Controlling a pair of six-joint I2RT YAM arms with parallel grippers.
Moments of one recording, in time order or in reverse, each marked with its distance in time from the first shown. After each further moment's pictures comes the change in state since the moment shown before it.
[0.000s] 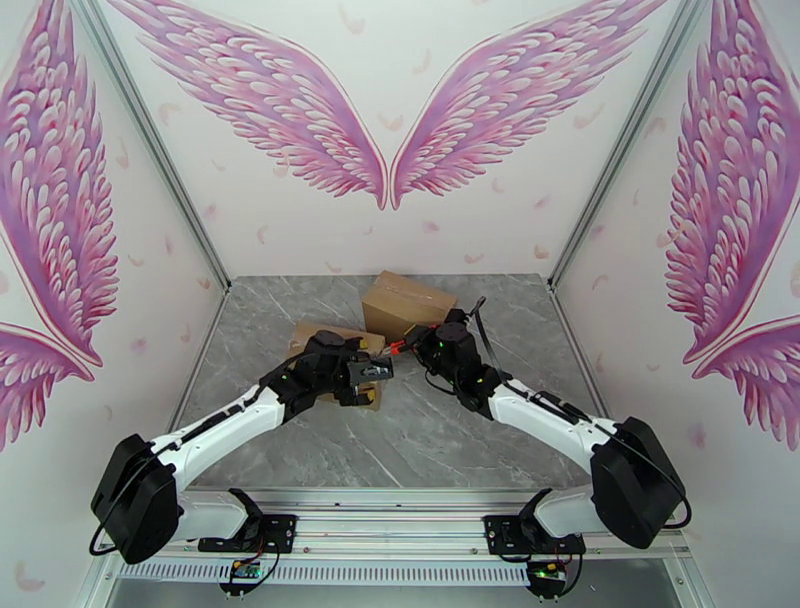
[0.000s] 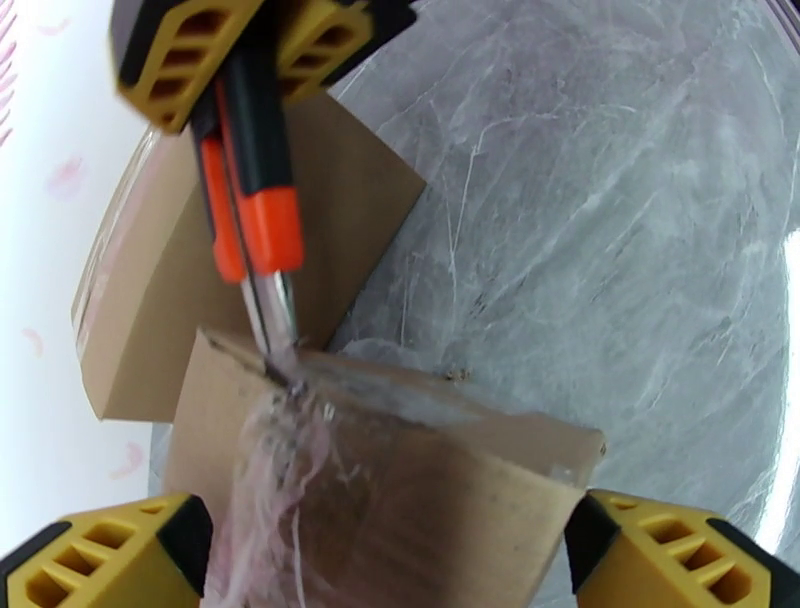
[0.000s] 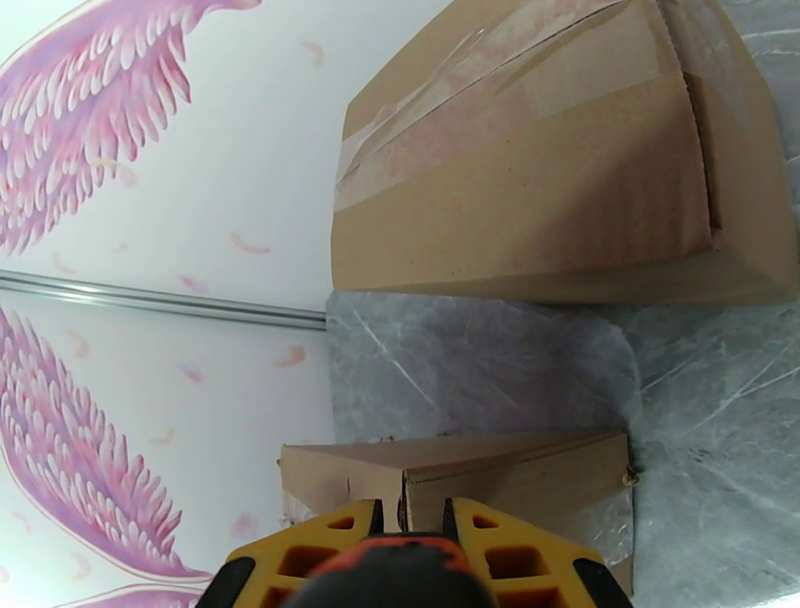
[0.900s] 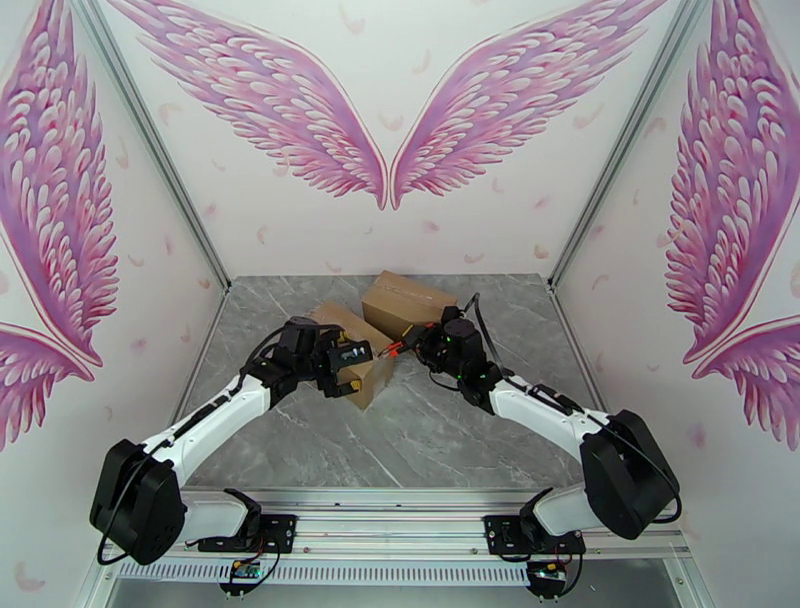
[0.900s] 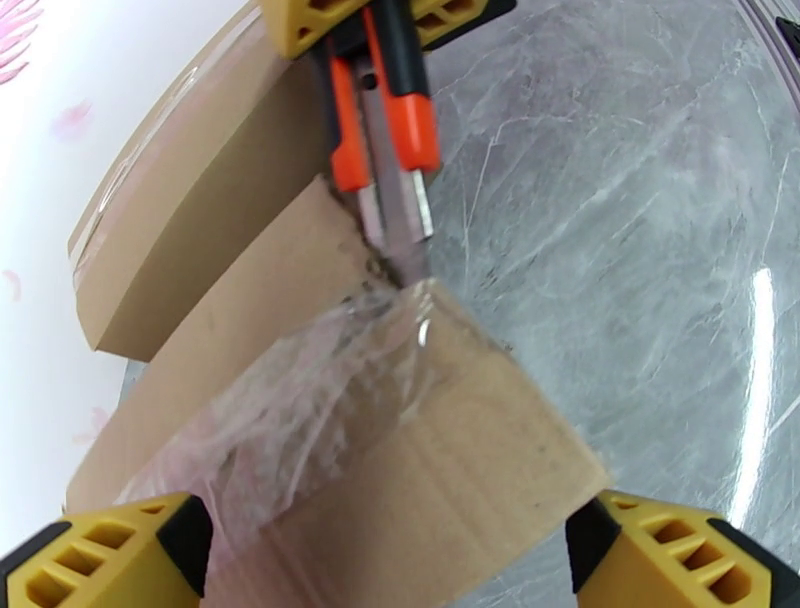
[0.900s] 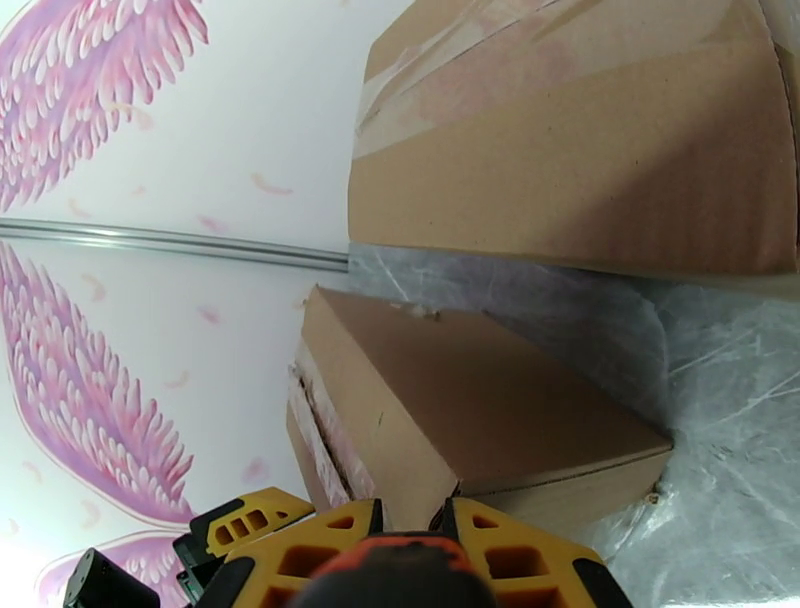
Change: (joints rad) left arm 0.201 -0.025 0.018 -0.088 0.212 -0.036; right arm -0.074 0.023 -0.023 0.068 -0.234 -0.050
